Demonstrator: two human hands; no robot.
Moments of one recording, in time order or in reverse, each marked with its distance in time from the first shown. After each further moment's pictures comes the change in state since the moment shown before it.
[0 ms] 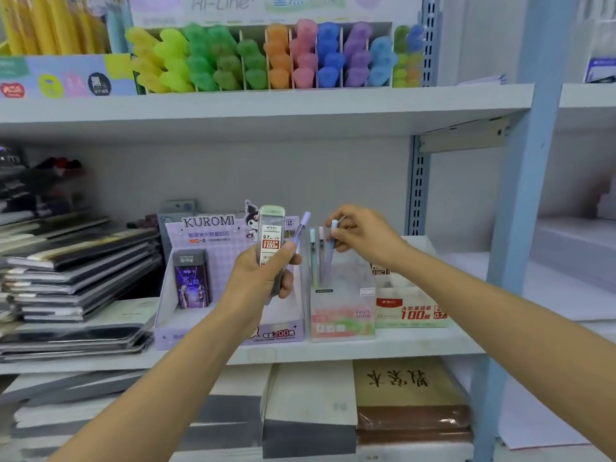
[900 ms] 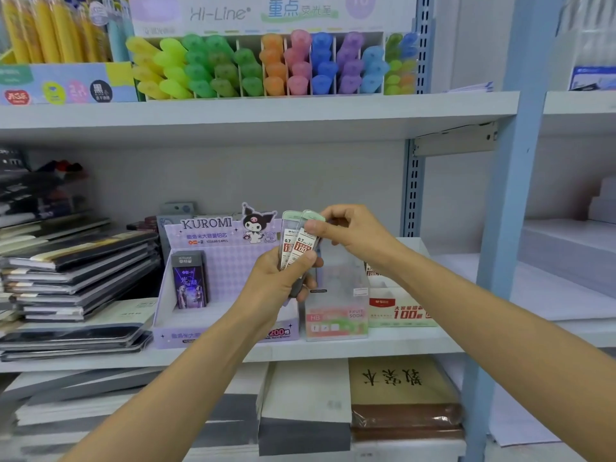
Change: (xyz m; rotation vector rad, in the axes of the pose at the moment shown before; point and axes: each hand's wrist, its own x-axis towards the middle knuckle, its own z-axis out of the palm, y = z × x) left_hand -0.003 -0.005 0.020 -0.011 -0.152 0.062; right_hand -0.018 -0.036 0.002 0.264 -0.021 -0.014
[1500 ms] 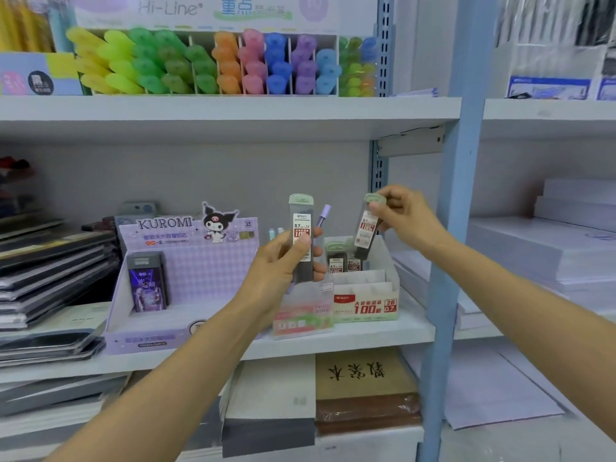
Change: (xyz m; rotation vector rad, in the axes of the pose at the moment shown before) left_hand 0.009 0.008 0.053 -0.167 -0.087 0.013; right_hand -0.030 0.031 -0.118 -0.249 0.314 0.039
